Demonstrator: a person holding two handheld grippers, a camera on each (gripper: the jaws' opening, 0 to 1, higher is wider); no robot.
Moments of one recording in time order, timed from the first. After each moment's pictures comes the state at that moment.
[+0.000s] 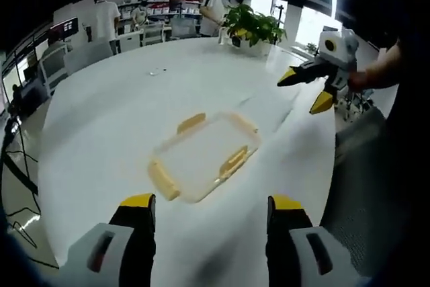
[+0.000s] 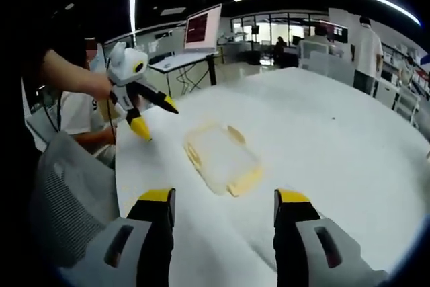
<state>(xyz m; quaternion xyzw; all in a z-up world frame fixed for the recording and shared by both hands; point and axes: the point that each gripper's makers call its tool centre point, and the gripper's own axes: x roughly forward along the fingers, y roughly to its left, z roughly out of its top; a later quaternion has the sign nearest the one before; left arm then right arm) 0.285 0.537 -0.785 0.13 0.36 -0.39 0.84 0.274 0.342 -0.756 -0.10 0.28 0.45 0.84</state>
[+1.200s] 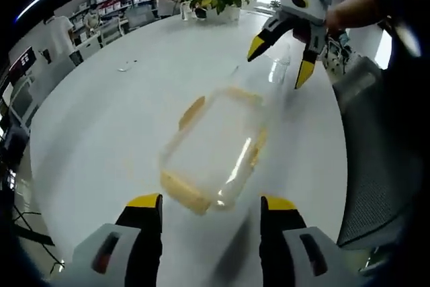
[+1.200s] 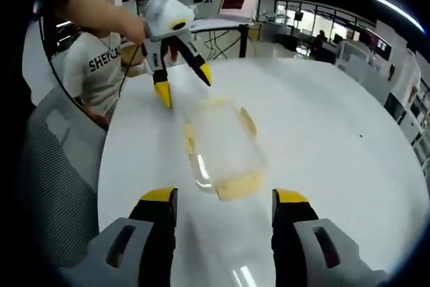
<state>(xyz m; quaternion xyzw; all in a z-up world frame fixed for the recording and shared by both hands) 0.324 0.538 -0.810 0.26 0.38 -0.47 0.75 0.307 0.362 -0.795 -0.22 0.32 0.52 0.76</state>
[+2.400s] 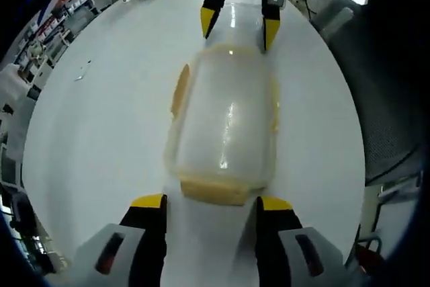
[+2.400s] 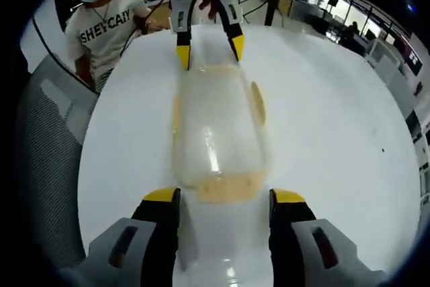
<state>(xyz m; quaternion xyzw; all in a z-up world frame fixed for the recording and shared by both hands) 0.354 0.548 -0.840 0.42 0.40 -0.54 0.62 0.329 0.376 -0.836 -0.32 0.37 0.55 0.67</state>
